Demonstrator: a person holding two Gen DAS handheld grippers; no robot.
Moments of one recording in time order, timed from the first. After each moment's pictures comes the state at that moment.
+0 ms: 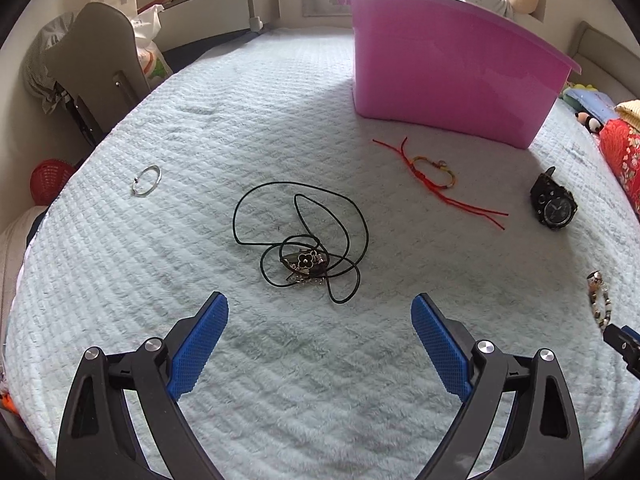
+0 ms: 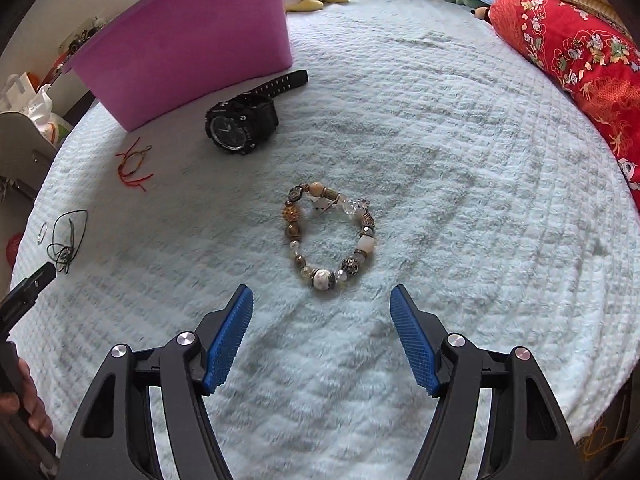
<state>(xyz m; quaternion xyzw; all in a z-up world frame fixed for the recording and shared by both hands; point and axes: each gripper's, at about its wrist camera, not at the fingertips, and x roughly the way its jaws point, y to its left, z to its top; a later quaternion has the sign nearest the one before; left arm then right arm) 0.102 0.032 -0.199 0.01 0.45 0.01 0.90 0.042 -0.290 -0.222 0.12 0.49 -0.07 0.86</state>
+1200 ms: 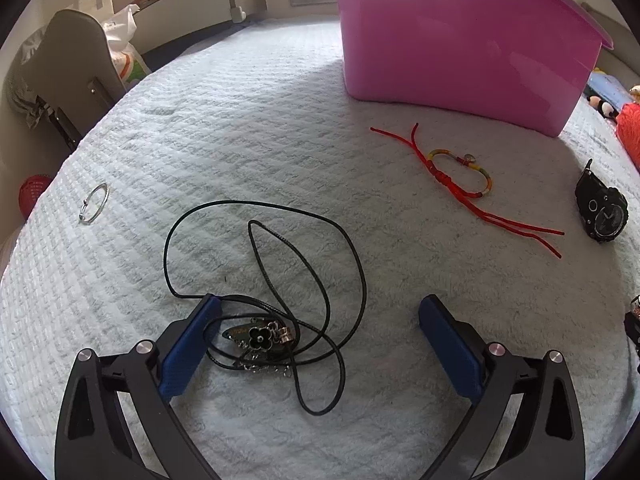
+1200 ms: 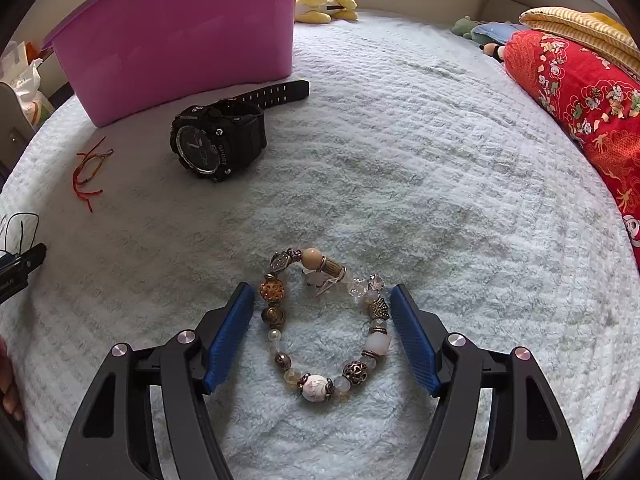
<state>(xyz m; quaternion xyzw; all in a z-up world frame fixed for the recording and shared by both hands) 0.172 0.012 -0.244 0.04 0.45 0.01 0.89 0.096 -0.284 -0.250 0.05 0.46 -0.10 0.88</state>
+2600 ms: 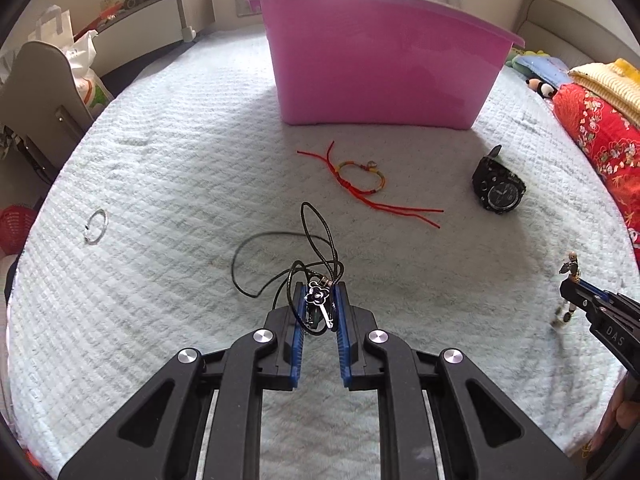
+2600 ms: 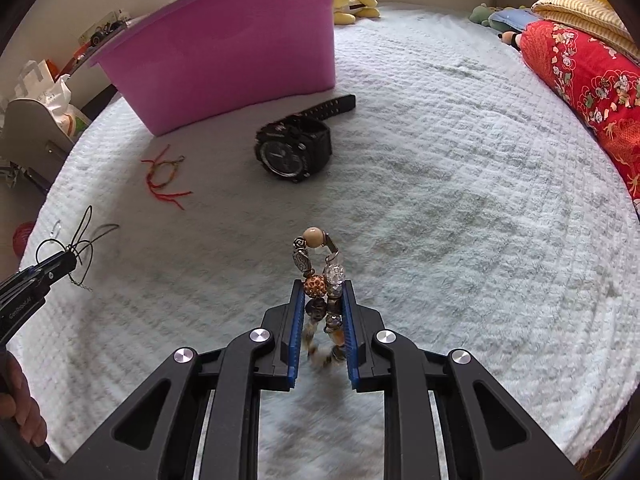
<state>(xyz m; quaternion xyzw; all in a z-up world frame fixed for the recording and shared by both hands) 0.115 -0.001 -0.168 0.05 0.46 -0.09 0.88 0.065 -0.255 -0.200 0.10 0.47 -0.04 0.87</state>
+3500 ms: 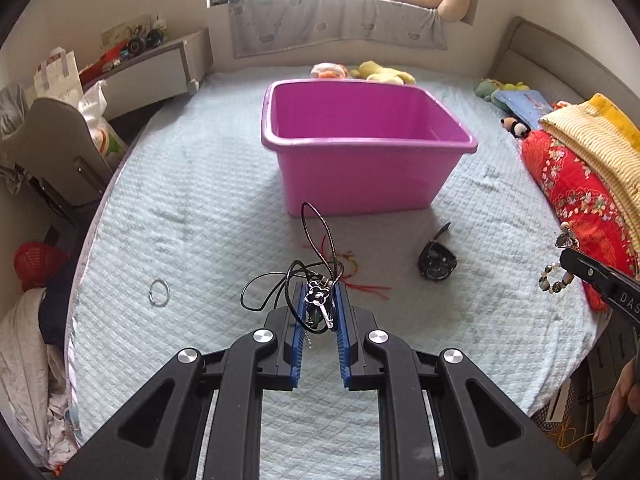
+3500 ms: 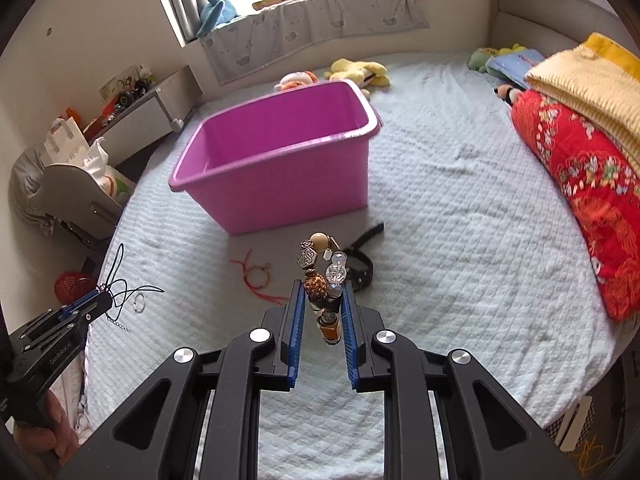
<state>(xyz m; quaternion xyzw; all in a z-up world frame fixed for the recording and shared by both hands) 0.112 0.007 0.019 0.04 0.44 -0.11 0.89 0.064 -0.239 0.018 0.13 0.43 -0.03 0.89</state>
